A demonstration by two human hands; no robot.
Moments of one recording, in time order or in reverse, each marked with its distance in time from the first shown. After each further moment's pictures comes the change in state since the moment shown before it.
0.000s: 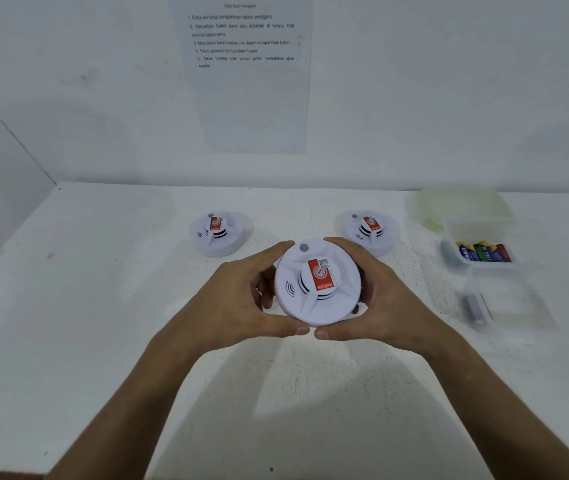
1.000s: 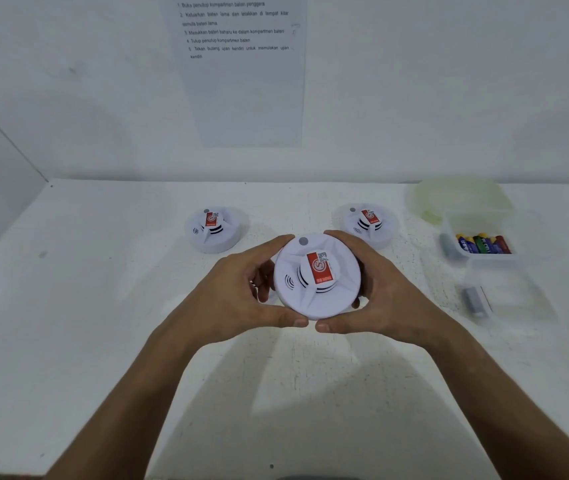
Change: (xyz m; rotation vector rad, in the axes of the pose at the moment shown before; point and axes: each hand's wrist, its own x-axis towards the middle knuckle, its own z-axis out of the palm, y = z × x) left_hand 0.007 -0.012 0.001 0.010 -0.021 -0.014; right_hand 0.000 0.000 -0.003 -0.055 -0.005 0.049
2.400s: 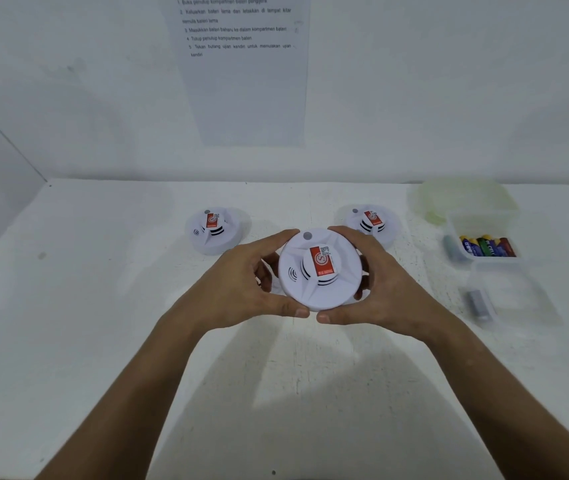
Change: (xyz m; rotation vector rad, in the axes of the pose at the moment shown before) left_hand 0.020 -0.006 -0.006 0.019 -0.010 0.034; right_hand 0.016 0.017 -0.002 -0.061 0.077 -0.022
